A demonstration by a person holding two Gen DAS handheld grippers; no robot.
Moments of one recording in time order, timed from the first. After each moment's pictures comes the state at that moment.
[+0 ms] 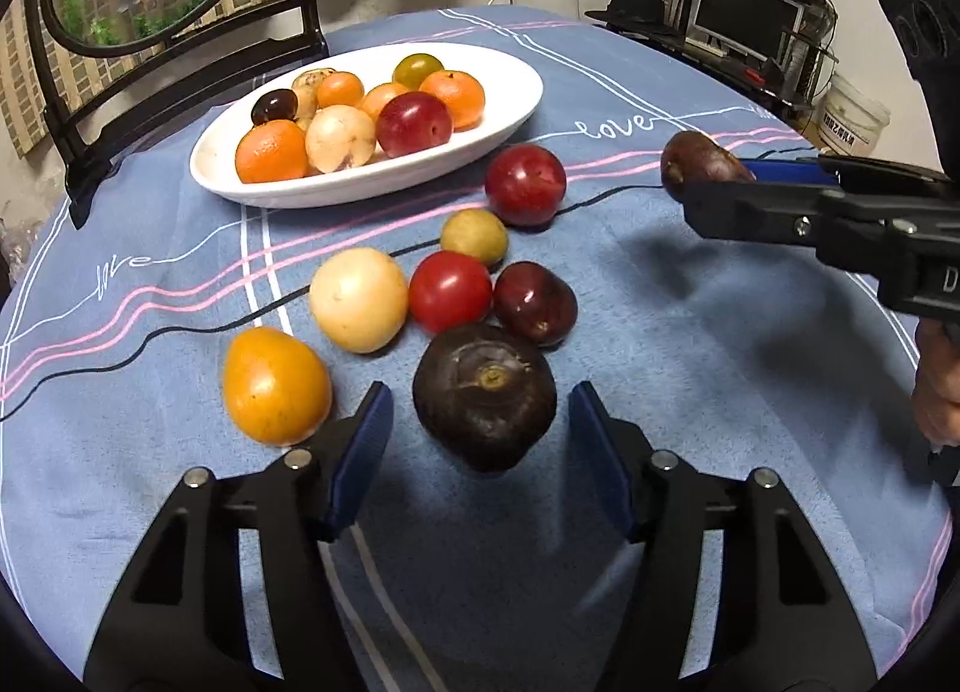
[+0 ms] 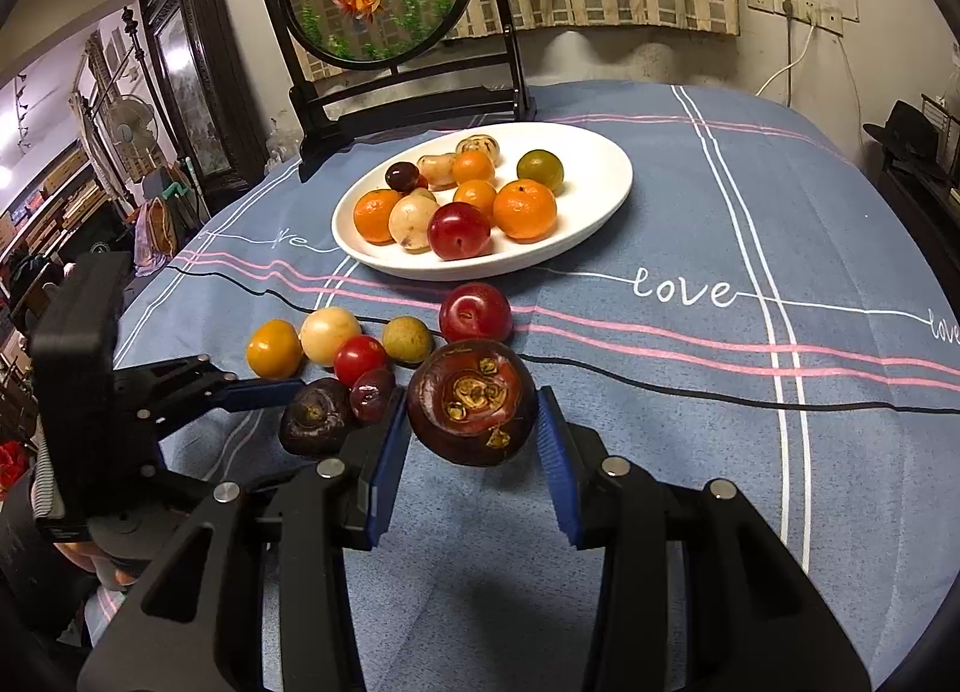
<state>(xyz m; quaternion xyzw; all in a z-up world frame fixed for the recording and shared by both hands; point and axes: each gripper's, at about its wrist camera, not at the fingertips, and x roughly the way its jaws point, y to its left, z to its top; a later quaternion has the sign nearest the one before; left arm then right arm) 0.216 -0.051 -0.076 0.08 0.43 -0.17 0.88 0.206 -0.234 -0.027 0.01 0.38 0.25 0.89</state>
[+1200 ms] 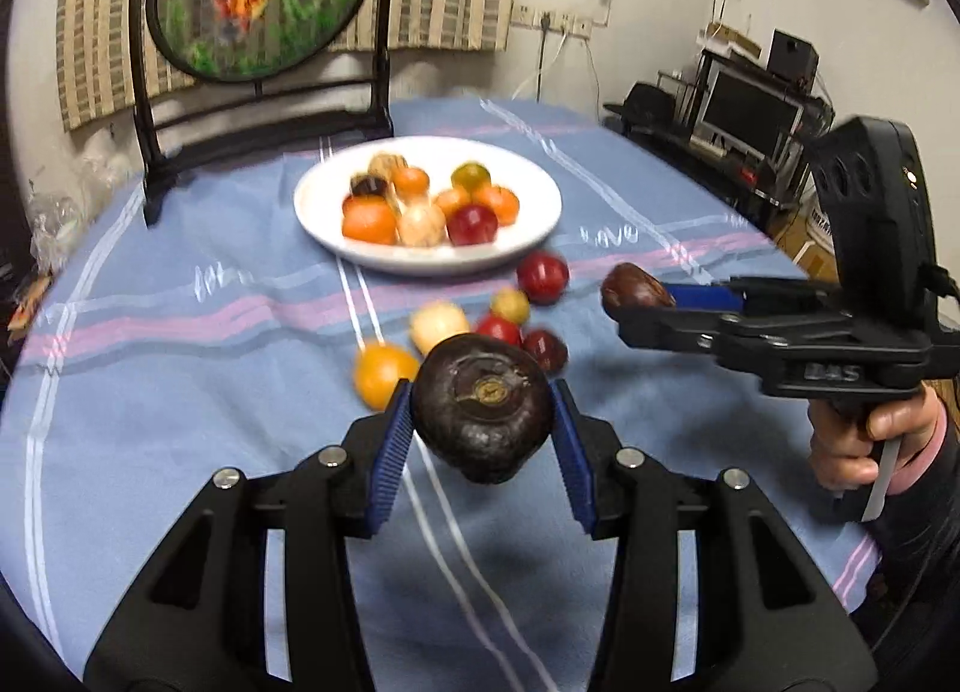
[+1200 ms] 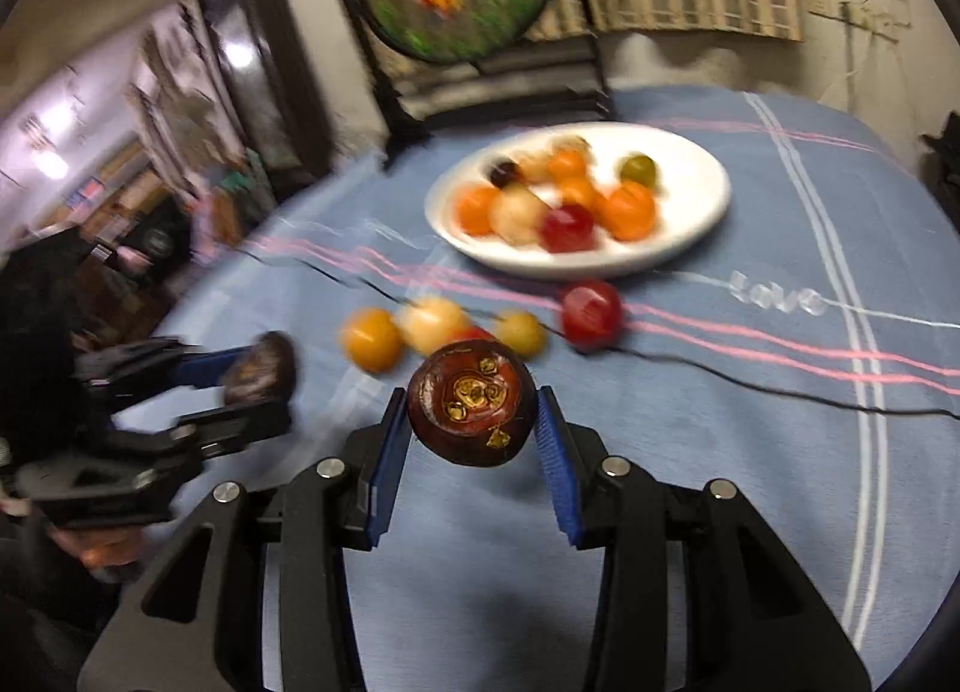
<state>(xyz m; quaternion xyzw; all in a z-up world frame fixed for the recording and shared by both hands) 0.158 0.002 0.004 0.01 0.35 -0.16 0.92 0.189 -0.211 -0.006 0.05 0.36 0.36 0.86</state>
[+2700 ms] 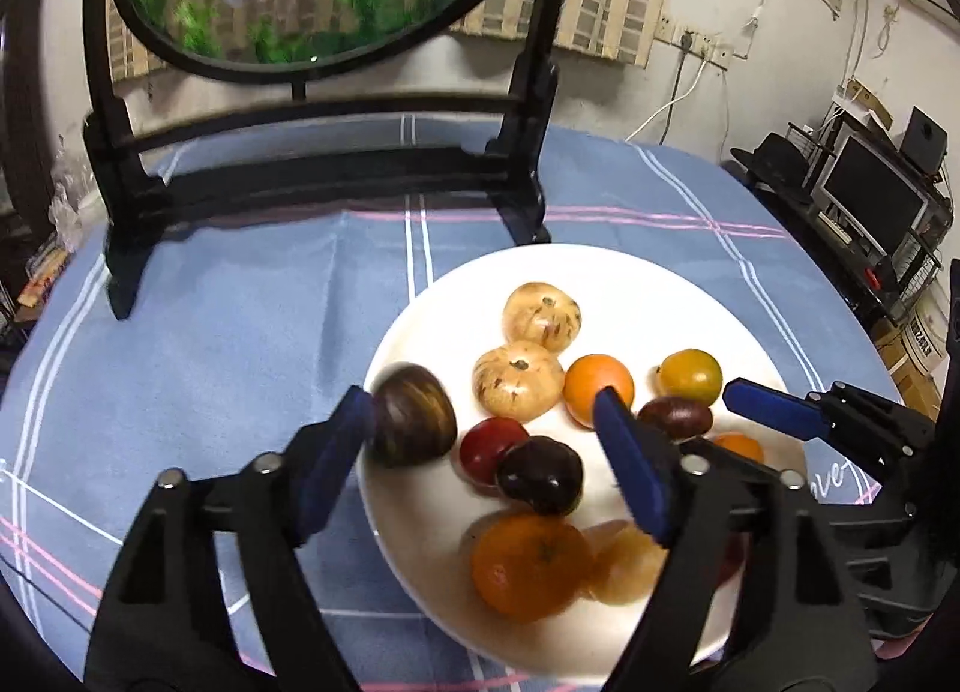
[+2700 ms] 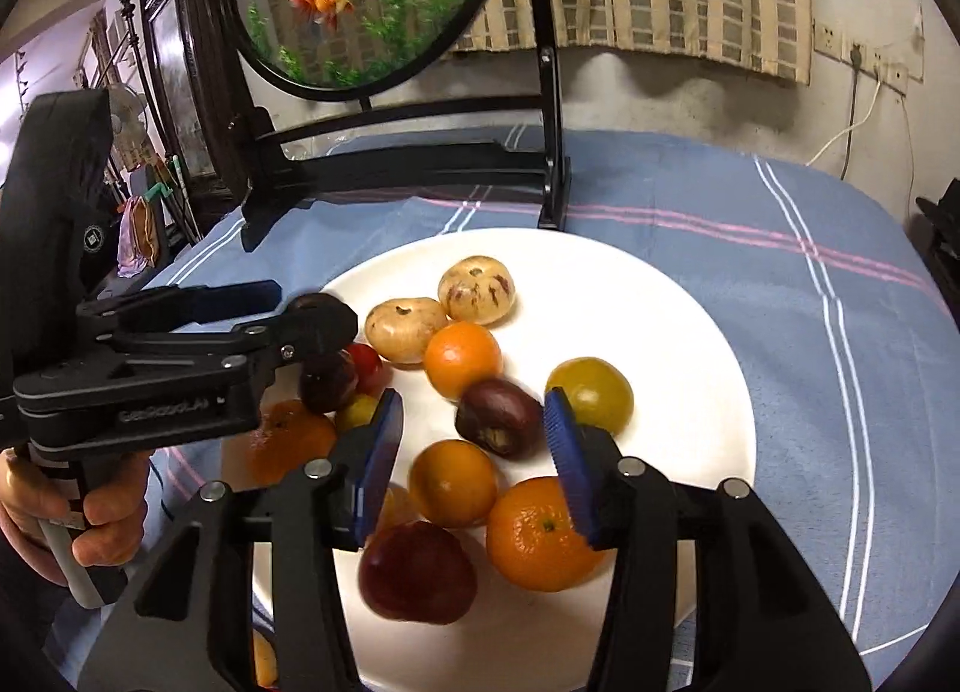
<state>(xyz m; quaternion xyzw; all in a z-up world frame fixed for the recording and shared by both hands) 0.415 0.035 -0.013 -0.04 0.38 -0.06 0.92 0.382 -0.141 -0.010 -0.03 0.36 0.27 0.89</state>
